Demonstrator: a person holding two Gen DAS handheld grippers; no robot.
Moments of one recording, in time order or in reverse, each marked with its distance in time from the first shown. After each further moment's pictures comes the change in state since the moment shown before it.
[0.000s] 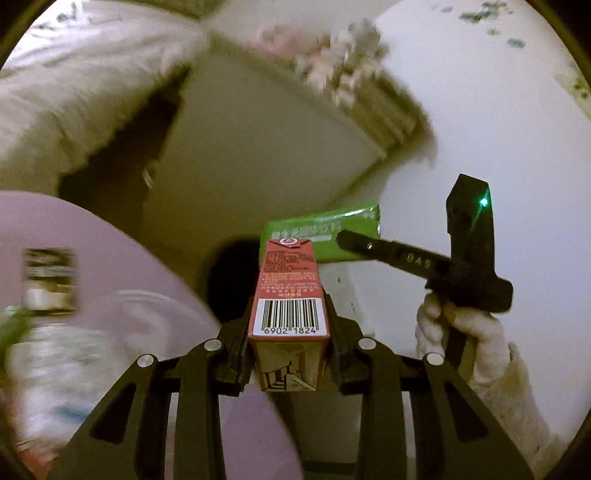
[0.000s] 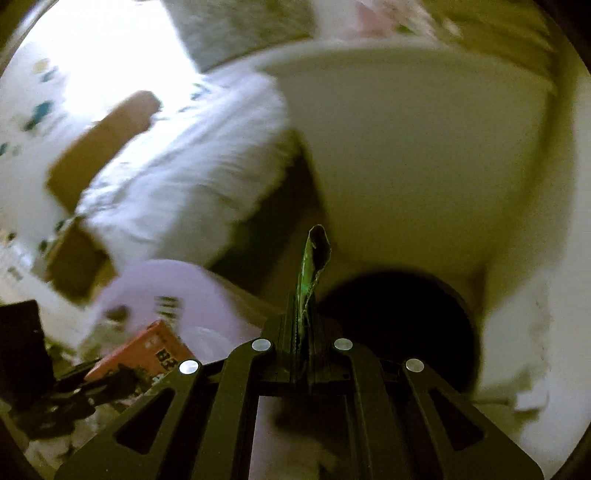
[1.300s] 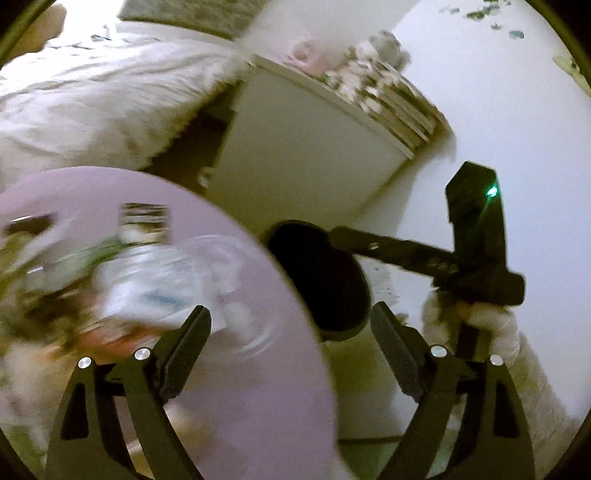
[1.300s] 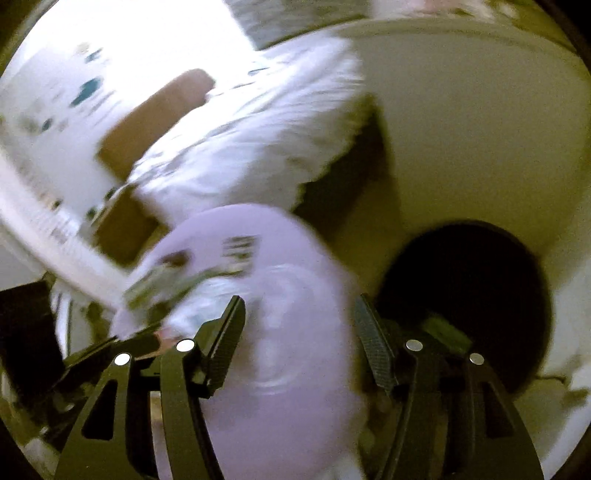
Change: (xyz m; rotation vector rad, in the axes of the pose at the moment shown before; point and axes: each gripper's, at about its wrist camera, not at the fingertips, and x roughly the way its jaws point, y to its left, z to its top) left arm -0.124 -0.002 -0.068 0.009 -0.108 0.214; right arm -0.024 0.138 -0.088 -0.235 0.035 0.320
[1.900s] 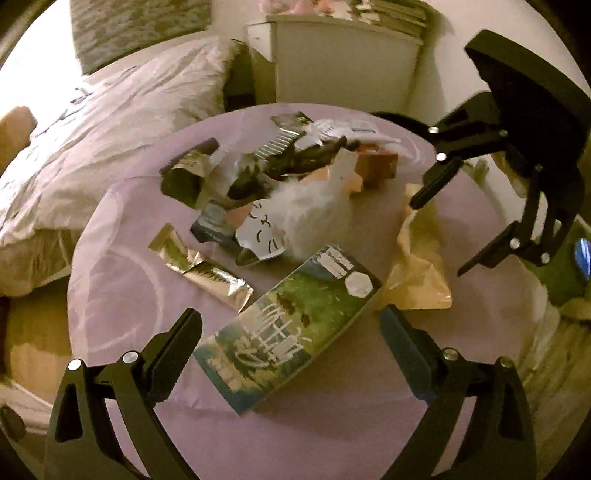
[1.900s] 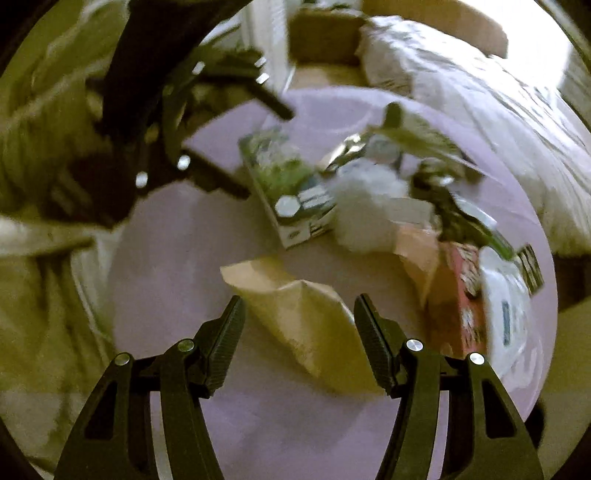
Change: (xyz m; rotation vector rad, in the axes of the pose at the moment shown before) left arm -0.088 0.146 -0.092 0.457 0.215 0.260; right arm 0.116 0.214 -0.119 -1.046 0.468 0.148
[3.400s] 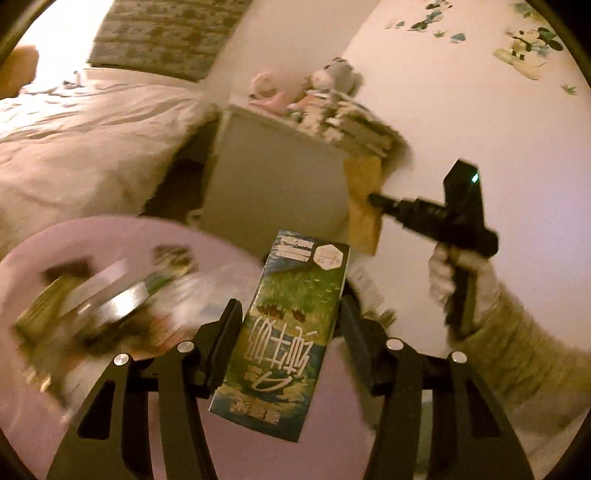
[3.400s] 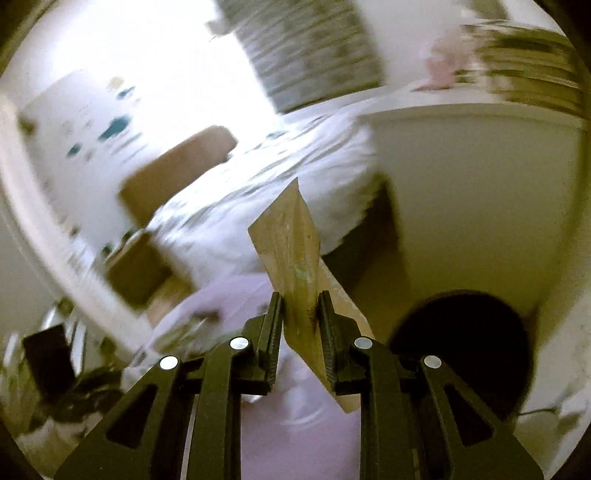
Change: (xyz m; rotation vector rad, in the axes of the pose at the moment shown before) left arm -0.014 -0.080 0.128 -0.304 -0.392 -0.358; right arm -0.233 -0.185 -0.218 1.117 -0.731 -0.370
